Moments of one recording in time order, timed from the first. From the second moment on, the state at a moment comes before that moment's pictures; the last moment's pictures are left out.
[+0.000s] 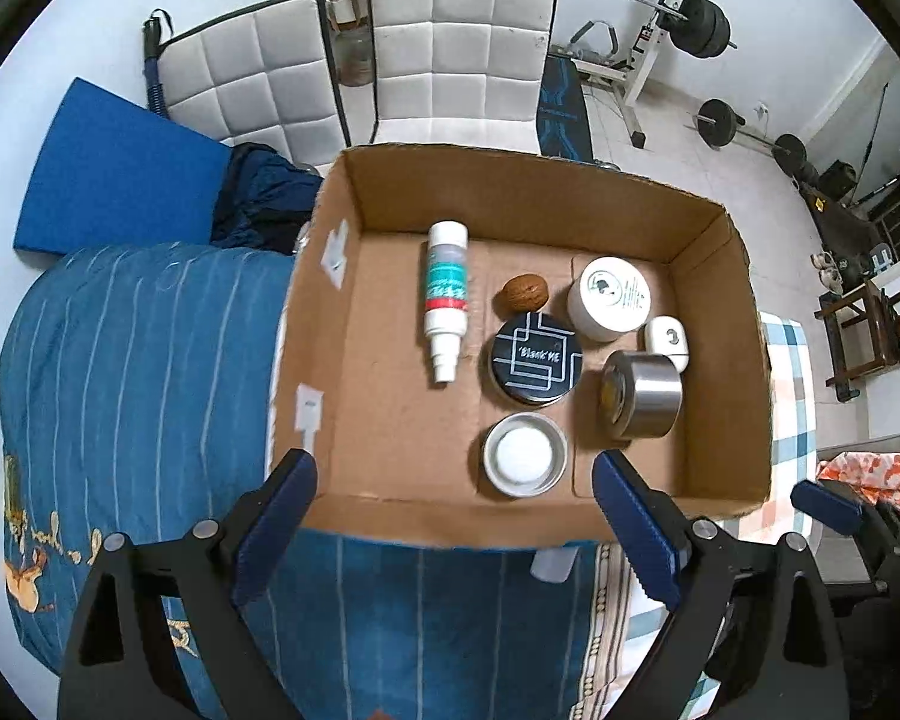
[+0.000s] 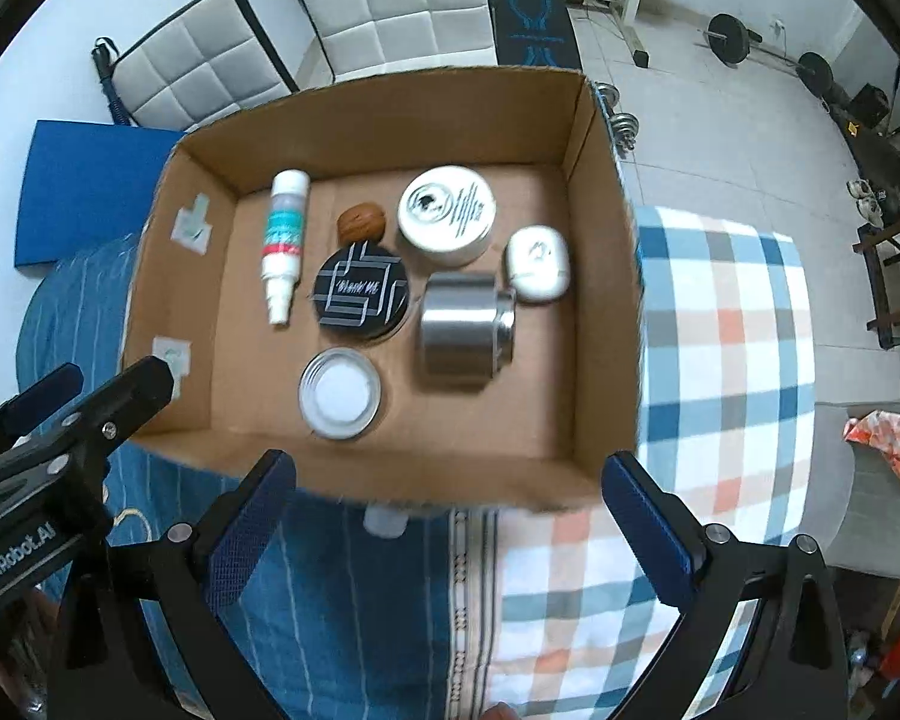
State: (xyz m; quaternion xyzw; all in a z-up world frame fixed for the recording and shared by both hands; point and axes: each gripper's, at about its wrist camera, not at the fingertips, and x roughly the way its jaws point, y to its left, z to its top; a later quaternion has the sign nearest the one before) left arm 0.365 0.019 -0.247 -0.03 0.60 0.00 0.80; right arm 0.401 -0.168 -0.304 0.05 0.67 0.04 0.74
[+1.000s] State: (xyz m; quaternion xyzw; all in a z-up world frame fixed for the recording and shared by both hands) left arm 0.353 0.037 -0.306 0.00 0.63 0.04 0.78; right arm 0.323 -0.129 -0.466 0.20 0.69 -0.02 0.70
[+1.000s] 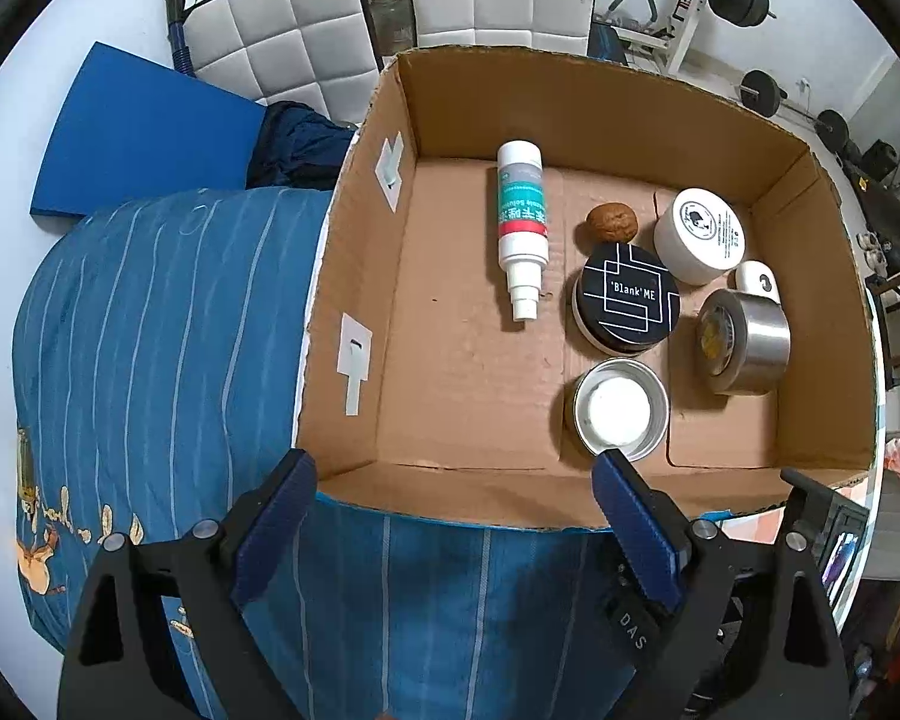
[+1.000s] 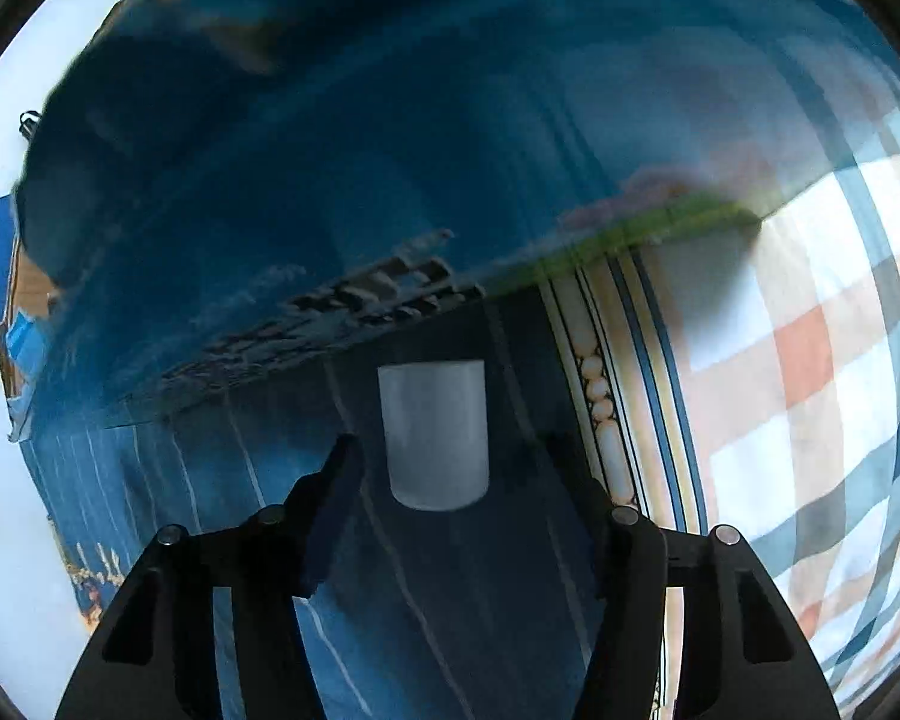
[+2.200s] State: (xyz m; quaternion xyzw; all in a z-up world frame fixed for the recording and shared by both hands) left arm 0.314 0.049 -0.258 -0.09 0.60 -0.01 0.79; right arm 0.285 -0.173 -0.290 0.12 0.59 0.09 0.79
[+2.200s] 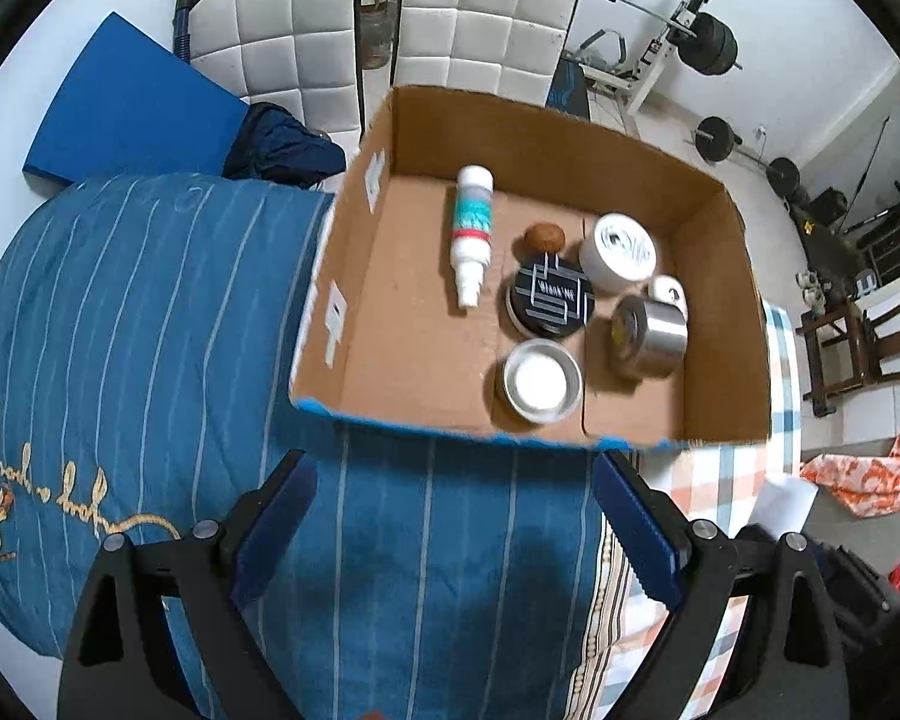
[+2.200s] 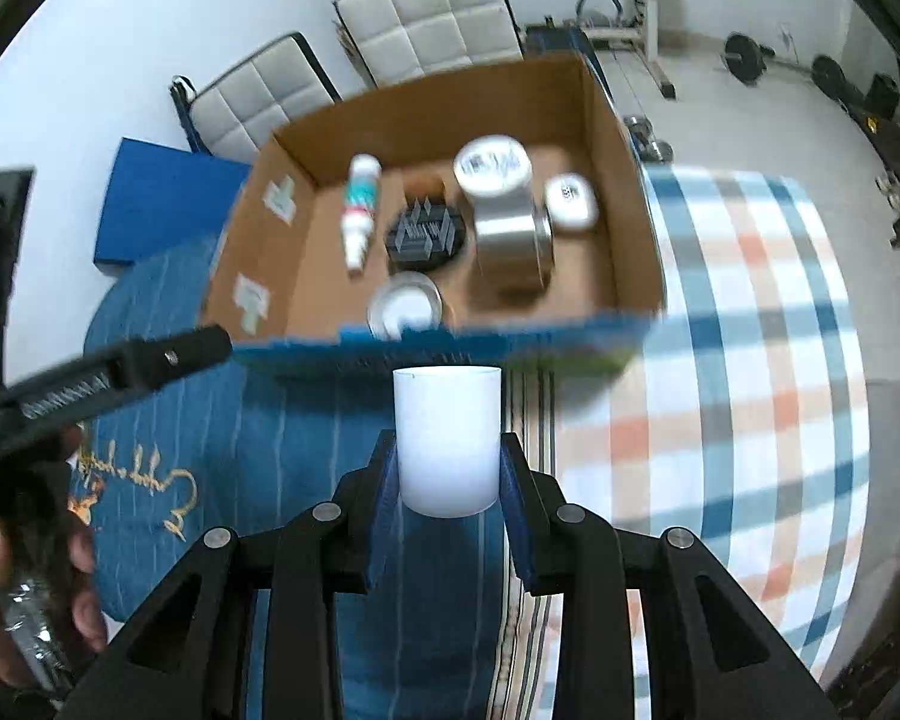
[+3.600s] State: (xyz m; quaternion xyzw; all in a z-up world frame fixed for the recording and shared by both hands) left arm 0.386 0.093 -0.314 -0.06 0.64 -0.01 0.77; right arm 0.419 -0.048 -0.387 0.10 0.67 0.14 0.72
